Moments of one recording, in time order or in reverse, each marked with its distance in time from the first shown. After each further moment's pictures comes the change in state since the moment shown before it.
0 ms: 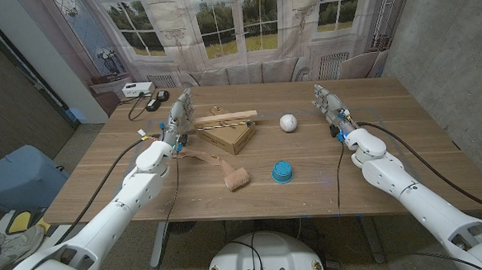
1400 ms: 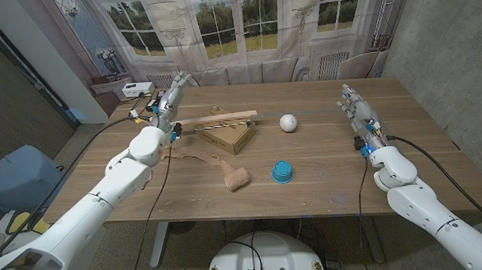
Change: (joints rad) left arm 0.039 0.166 -0.008 -0.318 0.270 0.229 0.266; left_hand 0.032 -0.069 -0.023 -0.048 0.000 0.027 -0.001 0.024 0.004 0.031 0.073 0.033 0.012 -0.003 0.089 0.019 0.005 0.006 0.092 0.048 0.000; right arm -0.291 -0.083 0.153 -0.231 0.007 0.145 -0.109; right_hand 0.005 0.003 0.000 0.000 0.000 0.009 0.002 0.007 0.000 0.025 -0.007 0.007 0.000 0.018 0.012 0.000 0.000 0.011 0.011 0.004 0.000
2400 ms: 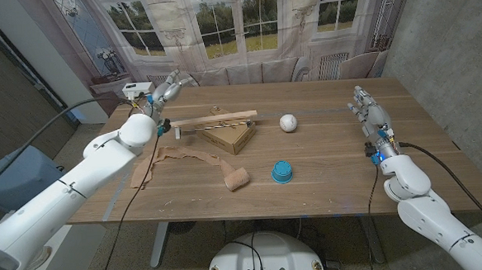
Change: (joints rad) left arm -0.006 0.199 -0.006 -0.275 0.163 0.464 0.044; left_hand 0.068 0.006 0.018 -0.031 0.000 0.016 0.031 0.007 0.005 0.004 0.001 0.000 0.006 0.037 0.019 0.007 0.005 -0.002 0.023 0.000 0.000; right arm -0.102 -0.001 0.066 -0.041 -0.015 0.072 -0.009; right_hand -0.004 -0.004 -0.006 0.005 0.000 0.007 0.007 0.004 0.000 0.009 0.009 0.000 0.000 0.010 0.016 0.007 0.000 0.005 0.005 0.000 0.000
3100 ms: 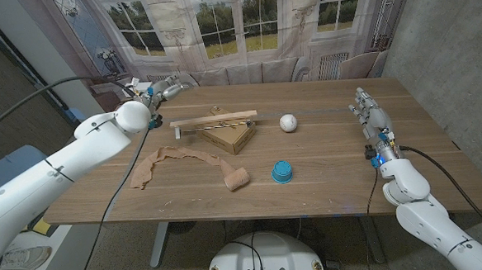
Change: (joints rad) left arm -0.123 0.116 0.090 -0.102 0.086 0.304 -0.162; left_hand 0.110 0.003 0.024 -0.023 0.000 0.074 0.041 0.026 0.005 0.041 0.004 0.008 0.004 0.044 -0.003 0.000 0.000 0.042 0.016 0.000 0.000; right arm -0.016 0.025 0.004 0.002 -0.010 0.020 -0.010; right_hand 0.000 0.000 0.000 0.000 0.000 0.003 -0.004 0.000 0.000 0.000 0.000 0.000 0.000 0.003 0.003 0.000 0.000 0.005 0.005 0.000 0.000
